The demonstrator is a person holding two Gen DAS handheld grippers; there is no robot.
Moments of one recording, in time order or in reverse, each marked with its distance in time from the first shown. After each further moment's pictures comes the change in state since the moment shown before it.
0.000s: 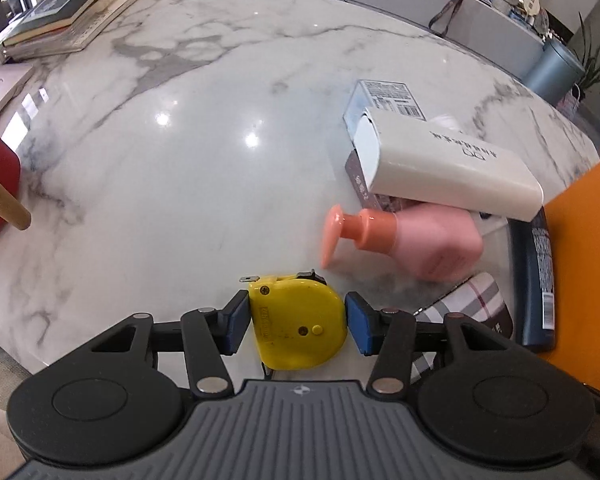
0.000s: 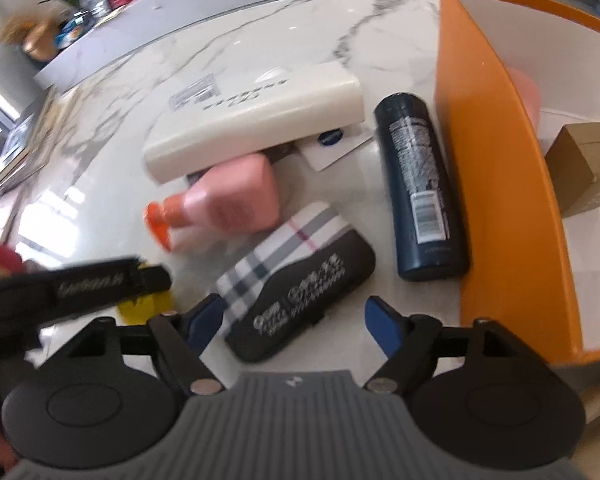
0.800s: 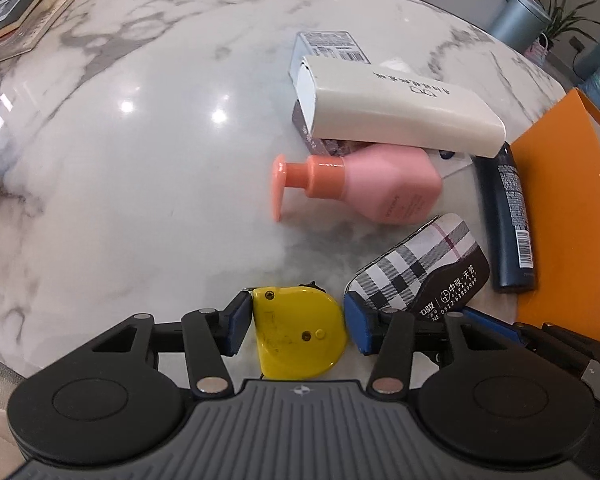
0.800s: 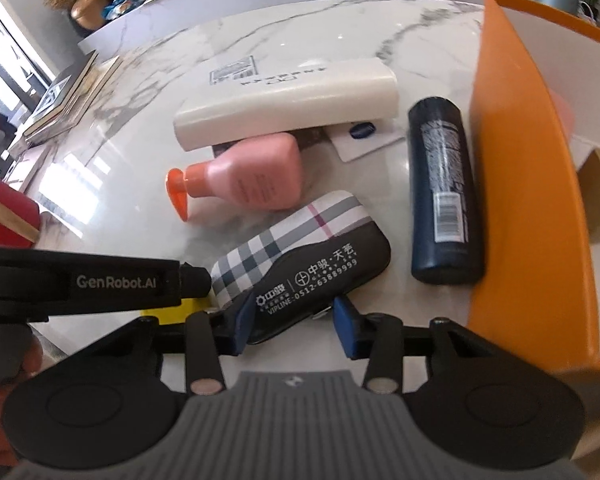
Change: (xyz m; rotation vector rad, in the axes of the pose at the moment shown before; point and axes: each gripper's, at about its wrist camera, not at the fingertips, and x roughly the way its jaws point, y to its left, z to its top) left arm 0.004 -0.022 -0.009 0.130 0.102 -0.057; right arm 0.003 -0.006 -0.016 -0.174 -0.007 0.086
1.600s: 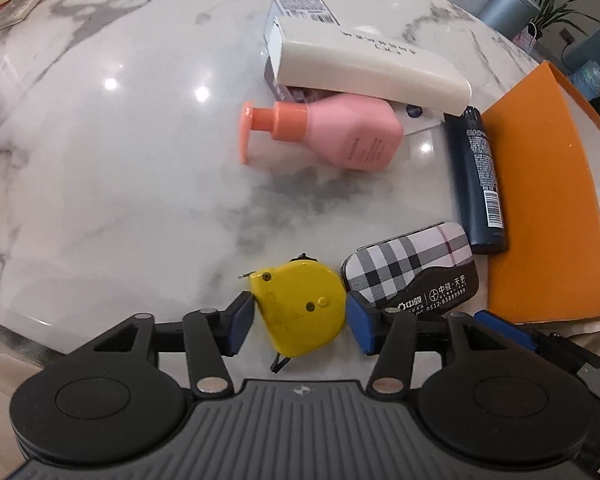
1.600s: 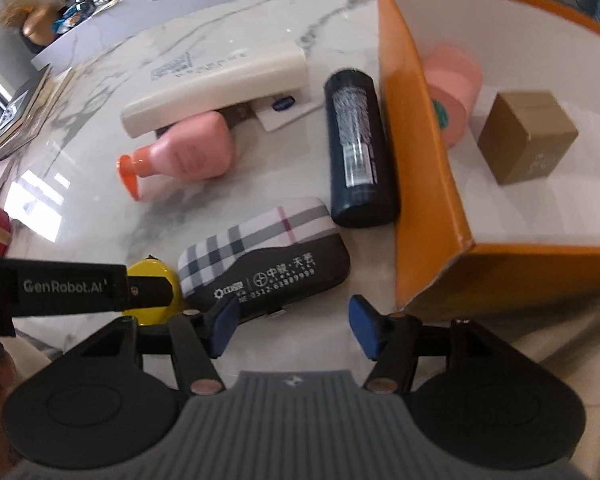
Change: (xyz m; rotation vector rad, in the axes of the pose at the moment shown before) left arm -0.006 -0.012 -0.020 -0.010 0.067 -0.059; right arm -0.026 -0.025 -0.030 0.125 0.017 -0.113
